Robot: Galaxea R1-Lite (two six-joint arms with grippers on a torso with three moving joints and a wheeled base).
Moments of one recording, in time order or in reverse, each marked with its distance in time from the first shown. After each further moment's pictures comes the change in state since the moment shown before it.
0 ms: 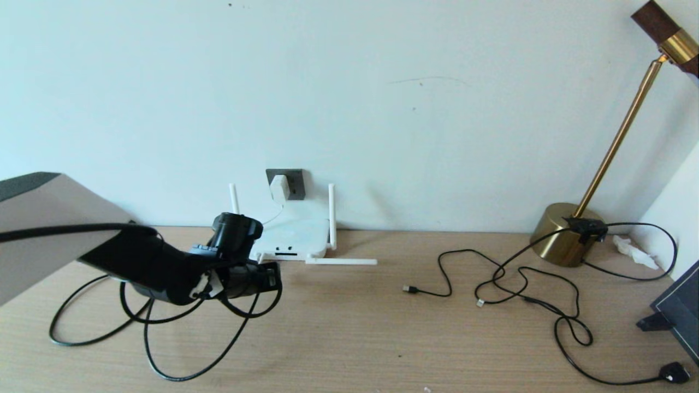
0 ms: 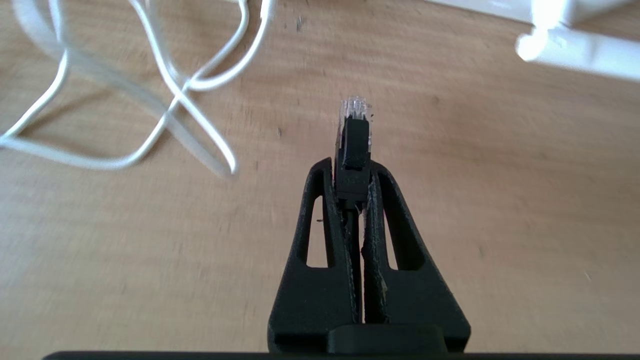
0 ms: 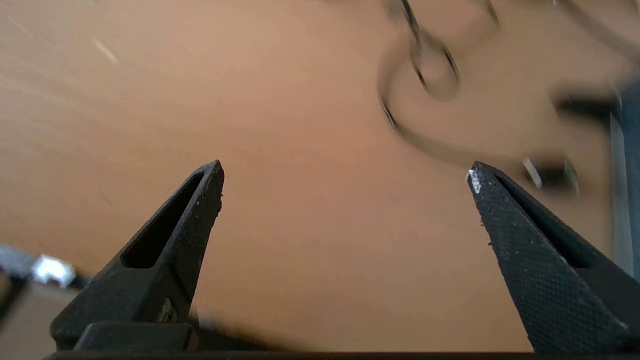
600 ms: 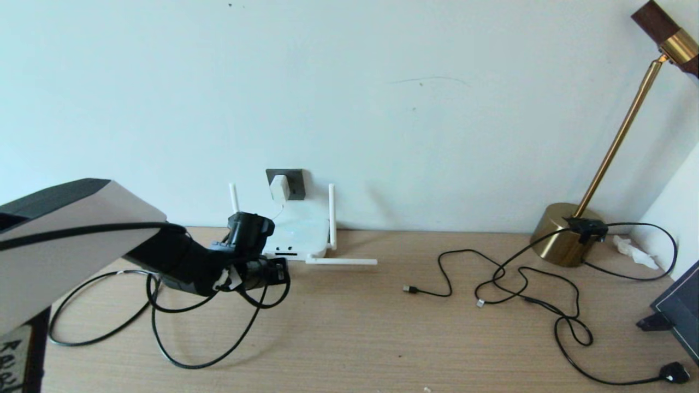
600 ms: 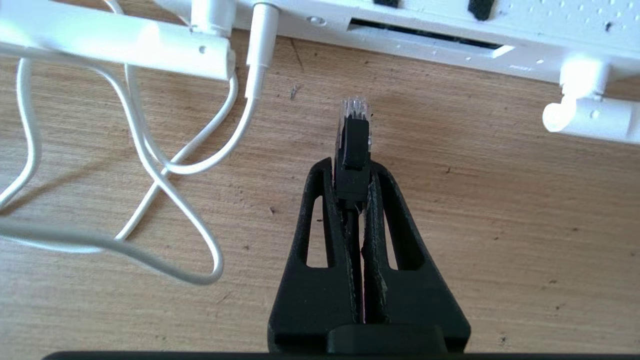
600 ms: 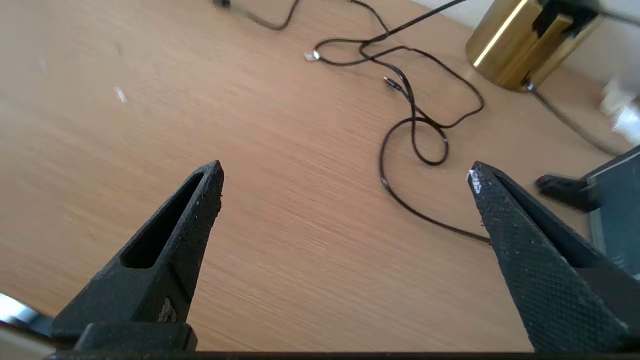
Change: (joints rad) left arm 0.000 0.109 -0.115 -0.020 0.040 0.036; right arm 0.000 -0.001 0.123 -0.279 0.045 -0.106
